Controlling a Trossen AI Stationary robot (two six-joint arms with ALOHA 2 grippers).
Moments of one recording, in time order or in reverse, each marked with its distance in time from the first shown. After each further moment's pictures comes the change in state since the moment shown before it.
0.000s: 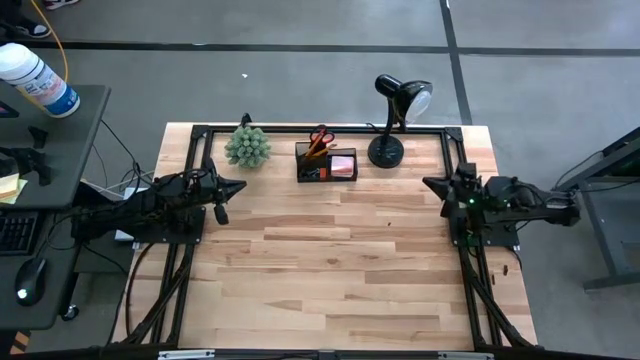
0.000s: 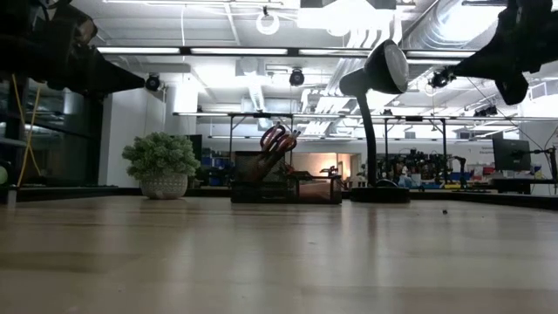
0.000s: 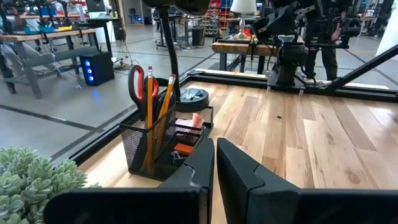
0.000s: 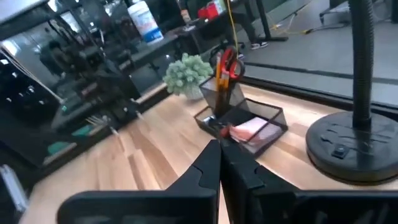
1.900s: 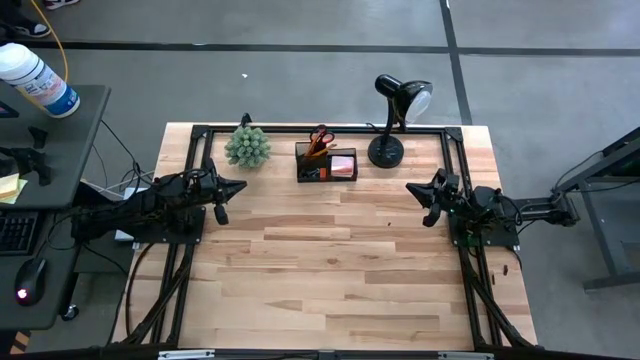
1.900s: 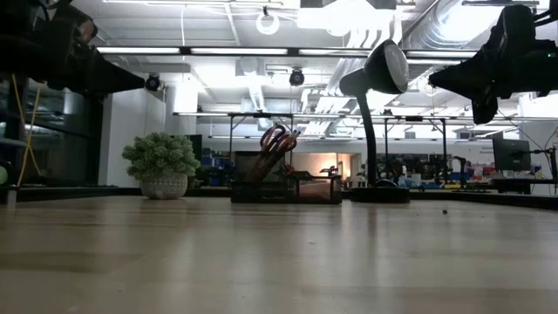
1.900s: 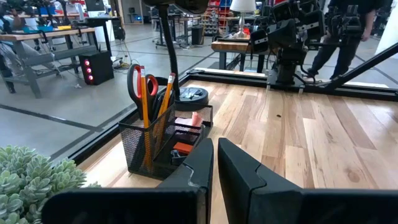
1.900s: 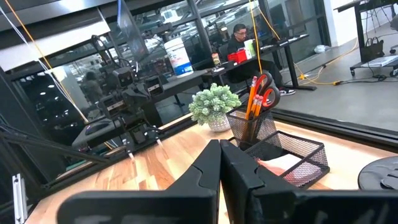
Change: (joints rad) left arm 0.000 0.000 0.000 -0.003 0.003 0.000; right arm -0.004 -0.006 -0.346 0.611 -0.039 -0.216
